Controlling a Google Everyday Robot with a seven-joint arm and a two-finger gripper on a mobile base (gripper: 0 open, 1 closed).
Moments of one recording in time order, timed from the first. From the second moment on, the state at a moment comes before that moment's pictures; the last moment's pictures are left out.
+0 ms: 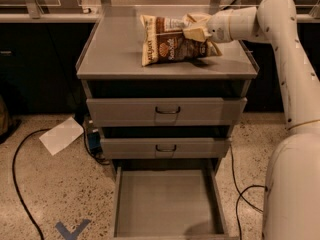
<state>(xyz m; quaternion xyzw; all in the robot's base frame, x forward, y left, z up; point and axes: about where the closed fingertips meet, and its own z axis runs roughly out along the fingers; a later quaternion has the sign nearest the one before) 0.816 -0.111 0.913 -0.43 0.69 0.23 0.53</state>
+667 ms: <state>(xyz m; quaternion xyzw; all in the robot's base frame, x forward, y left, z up) 0.816 -0.110 0.913 -0.43 0.69 0.23 0.53</state>
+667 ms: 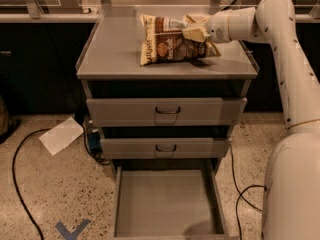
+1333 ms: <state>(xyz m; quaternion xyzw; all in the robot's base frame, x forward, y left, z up) 0.816 -0.110 0.913 -0.43 0.69 0.23 0.53</state>
